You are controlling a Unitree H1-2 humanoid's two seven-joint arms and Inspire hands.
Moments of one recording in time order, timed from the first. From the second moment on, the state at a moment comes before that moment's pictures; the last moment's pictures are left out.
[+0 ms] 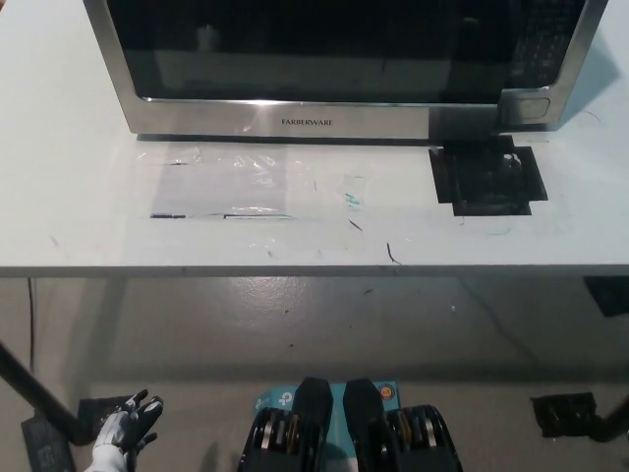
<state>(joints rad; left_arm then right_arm) -0.28 0.14 0.21 0.87 -0.09 0.03 0.02 -0.06 -0.17 -0.37 0.55 0.12 -0.06 -0.10</state>
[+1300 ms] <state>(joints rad) -0.27 0.14 0.21 0.86 -0.09 0.03 0.02 -0.06 -0.17 -0.36 0.57 0.14 -0.06 -0.10</state>
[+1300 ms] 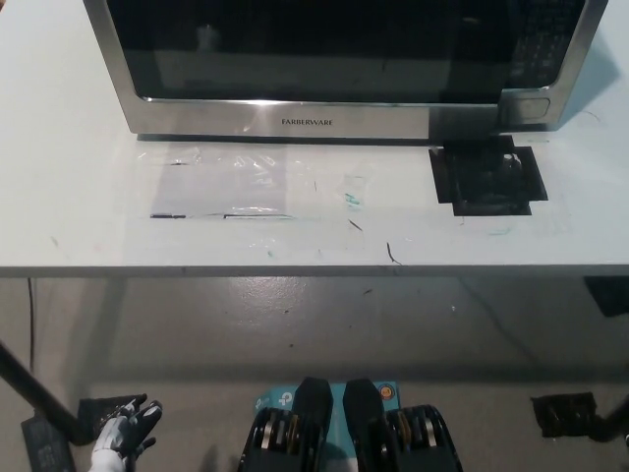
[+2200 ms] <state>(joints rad) -0.31 0.15 0.23 0.80 -0.09 0.05 0.02 0.01 -0.16 -0.39 -0.03 0.14 0.27 -0.13</state>
